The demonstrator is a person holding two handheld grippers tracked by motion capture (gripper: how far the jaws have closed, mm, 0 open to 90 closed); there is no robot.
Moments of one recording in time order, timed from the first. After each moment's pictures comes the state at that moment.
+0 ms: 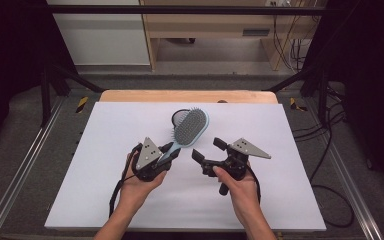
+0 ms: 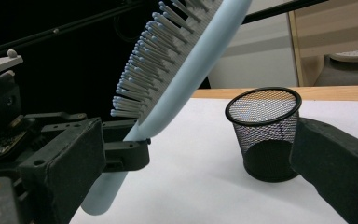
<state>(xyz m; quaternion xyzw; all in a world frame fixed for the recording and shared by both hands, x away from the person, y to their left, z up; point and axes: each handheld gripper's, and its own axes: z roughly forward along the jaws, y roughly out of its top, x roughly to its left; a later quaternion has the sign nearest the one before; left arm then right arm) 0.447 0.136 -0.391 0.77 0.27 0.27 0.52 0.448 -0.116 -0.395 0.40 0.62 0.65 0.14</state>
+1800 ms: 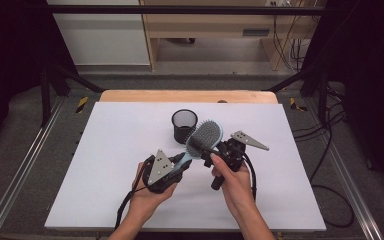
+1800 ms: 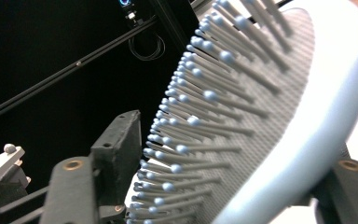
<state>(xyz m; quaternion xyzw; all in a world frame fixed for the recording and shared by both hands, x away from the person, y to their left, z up) 0.426 0.112 -0.403 0.77 0.23 0.27 0.53 0.462 -0.109 -0.384 0.43 0.58 0.69 0.06</state>
